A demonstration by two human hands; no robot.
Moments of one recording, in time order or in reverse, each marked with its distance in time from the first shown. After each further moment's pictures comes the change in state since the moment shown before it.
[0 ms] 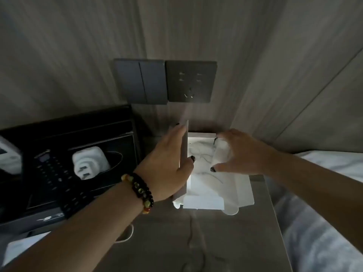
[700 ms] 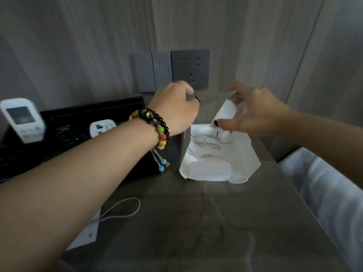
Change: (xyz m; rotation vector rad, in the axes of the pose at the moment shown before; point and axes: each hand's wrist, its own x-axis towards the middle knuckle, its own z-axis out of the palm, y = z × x) left_hand -0.022 0.028 -0.007 0.153 0.470 0.116; right_hand -0.059 -0.021 -0.001 0.131 0.602 -0.173
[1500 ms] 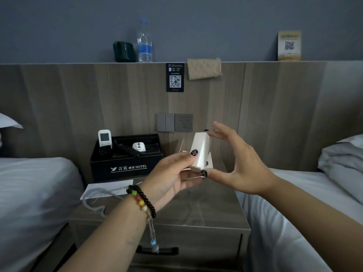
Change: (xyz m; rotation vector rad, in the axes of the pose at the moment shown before) left_hand -0.258 0.115 -0.068 -1.397 -0.233 -0.212; right_hand -0.253 -0.093 -0.102 0.230 0.279 -0.510
